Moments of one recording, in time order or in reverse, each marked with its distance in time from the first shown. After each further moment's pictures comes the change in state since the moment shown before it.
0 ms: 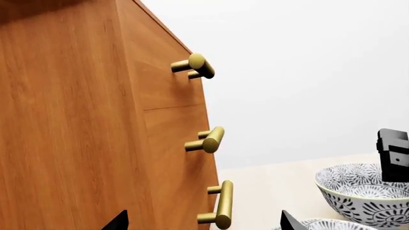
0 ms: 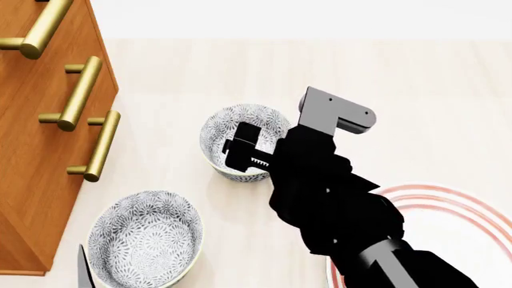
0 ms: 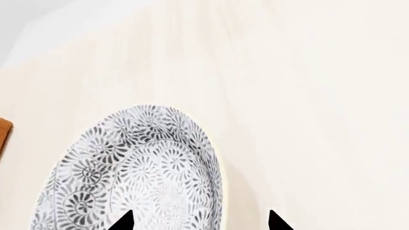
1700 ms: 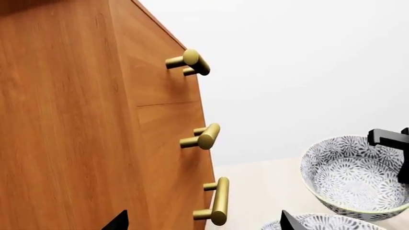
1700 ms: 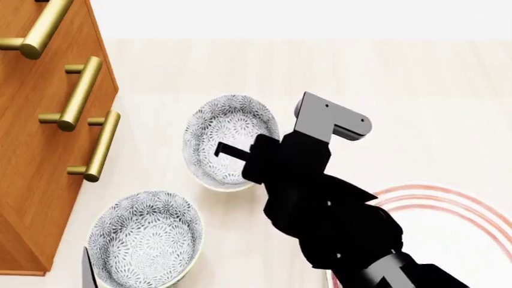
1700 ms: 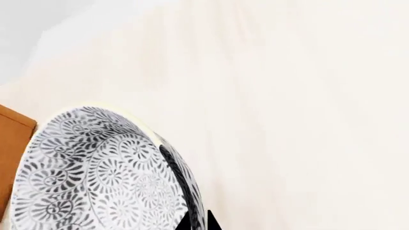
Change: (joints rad) left arm -0.009 -0.024 0.034 -0.007 -0.014 -0.005 -0.020; right arm -0.050 0.044 0.029 -0.142 0.021 -0.037 0.051
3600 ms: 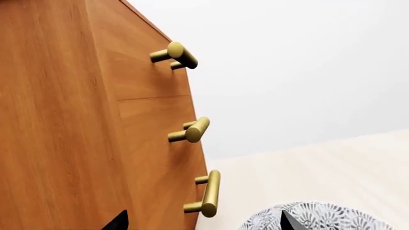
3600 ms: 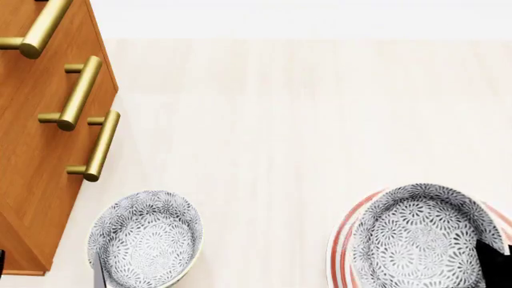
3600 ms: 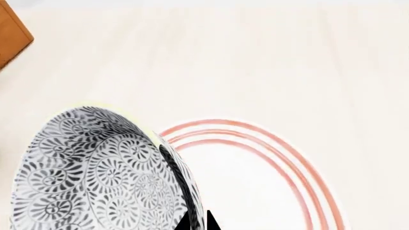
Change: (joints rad) left arm -0.009 -0.016 0.046 0.006 0.010 -0.041 -0.017; right arm -0.397 1.329 0.097 -1.151 -0.056 -0.033 -0.325
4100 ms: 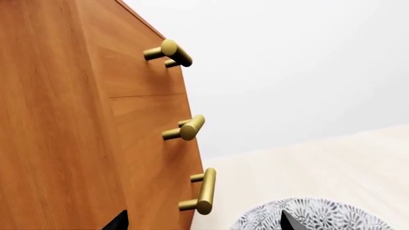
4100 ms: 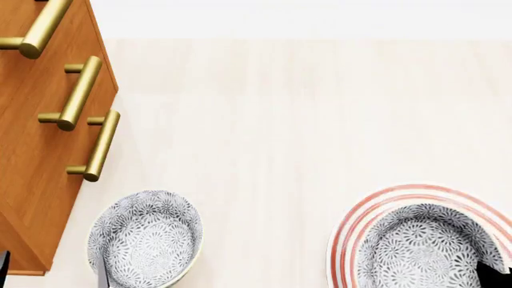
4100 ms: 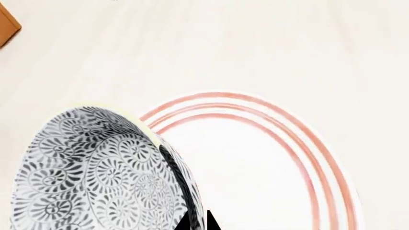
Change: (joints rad) left arm -0.002 -0.006 0.014 -0.004 -0.002 -0.002 0.001; right arm -0.061 -0.012 -0.027 0.054 0.032 -0.033 -0.038
